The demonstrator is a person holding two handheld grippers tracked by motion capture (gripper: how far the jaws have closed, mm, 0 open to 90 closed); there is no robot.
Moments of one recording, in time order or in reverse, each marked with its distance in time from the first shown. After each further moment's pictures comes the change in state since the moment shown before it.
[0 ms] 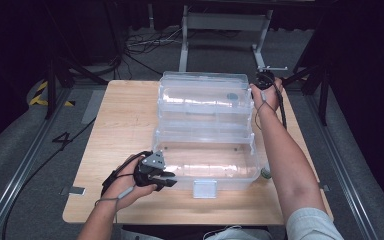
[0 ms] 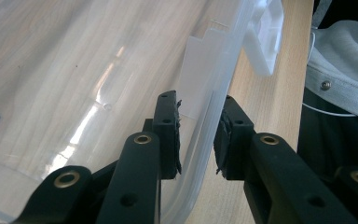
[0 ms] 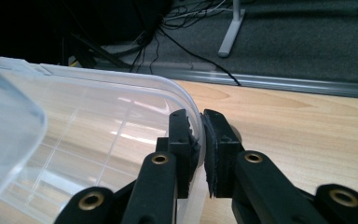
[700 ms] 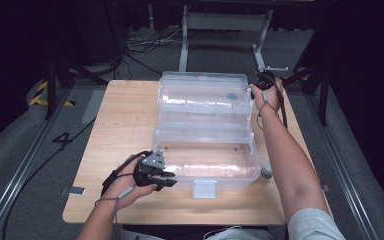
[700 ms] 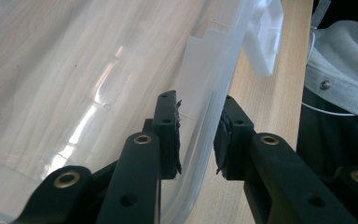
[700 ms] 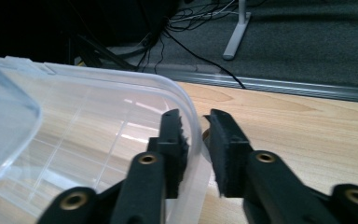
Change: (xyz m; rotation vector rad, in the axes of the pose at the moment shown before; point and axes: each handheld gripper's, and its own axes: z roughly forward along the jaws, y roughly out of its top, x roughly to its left) left arm 0.000 0.000 0.000 0.000 -0.005 -0.004; right arm -0.004 -0.001 0.000 -0.013 0.031 0.002
